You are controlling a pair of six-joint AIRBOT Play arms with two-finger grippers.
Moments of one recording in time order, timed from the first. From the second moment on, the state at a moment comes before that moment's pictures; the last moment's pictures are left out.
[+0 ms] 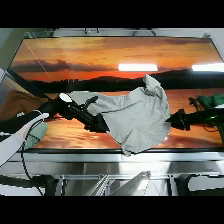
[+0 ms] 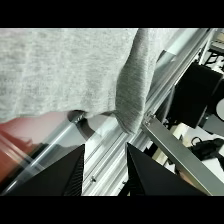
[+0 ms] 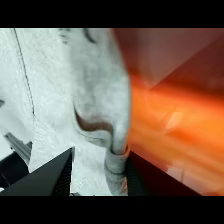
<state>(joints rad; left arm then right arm) -0.31 -1.65 0.97 0.56 -1.31 -1.16 -0.46 -1.63 0.84 -0.76 1.34 1.02</state>
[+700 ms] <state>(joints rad) -0.46 -1.85 1.18 0.69 -1.33 -1.25 -0.26 -1.63 0.83 -0.73 1.29 1.02</state>
